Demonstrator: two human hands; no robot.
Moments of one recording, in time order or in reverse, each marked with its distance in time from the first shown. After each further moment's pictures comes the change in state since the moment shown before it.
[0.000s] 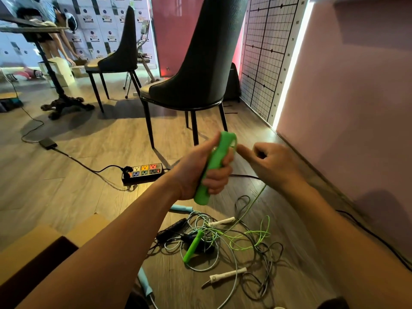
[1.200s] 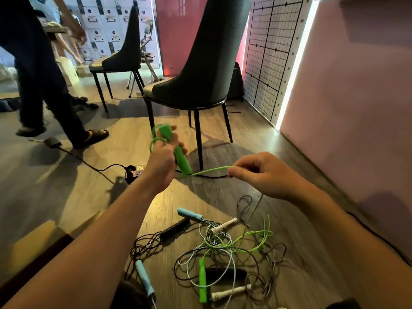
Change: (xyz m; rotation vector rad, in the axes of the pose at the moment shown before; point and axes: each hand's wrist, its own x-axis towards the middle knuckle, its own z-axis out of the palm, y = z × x) left_hand -0.014 0.000 -0.076 0.071 0.835 0.506; right_hand -0.009 -0.015 -0.004 0.114 -0.453 -0.076
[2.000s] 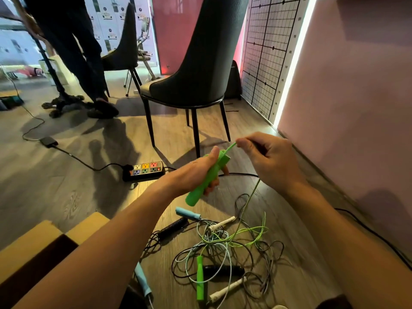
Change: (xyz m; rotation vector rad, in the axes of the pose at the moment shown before) left_hand -0.034 -0.005 0.040 0.710 -0.652 -0.254; right_hand 0.003 -0.007 0.001 0.028 0.523 -0.174
